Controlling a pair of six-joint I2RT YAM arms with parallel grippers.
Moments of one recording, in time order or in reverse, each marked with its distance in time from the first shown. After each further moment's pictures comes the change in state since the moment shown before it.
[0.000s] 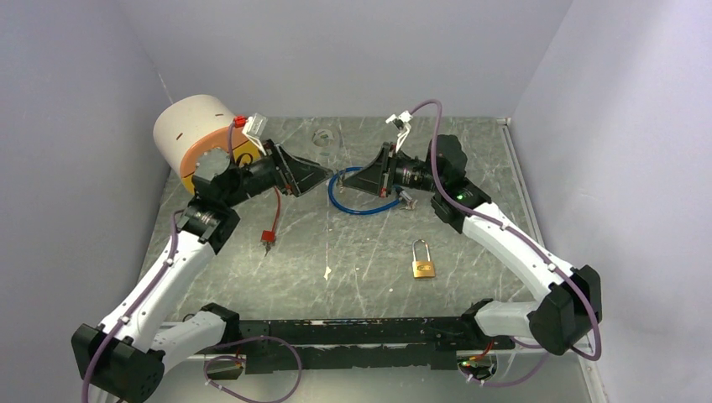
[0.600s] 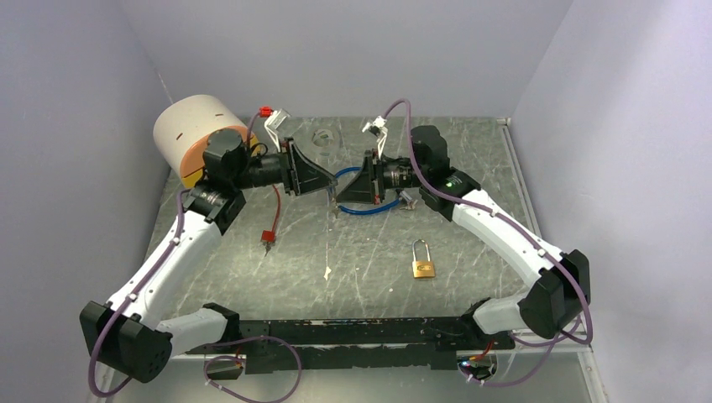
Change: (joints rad) left arm 0.000 0.128 0.137 -0.109 0.262 0.100; right arm 0.034 0.106 0.149 -0.267 -0.163 -0.202
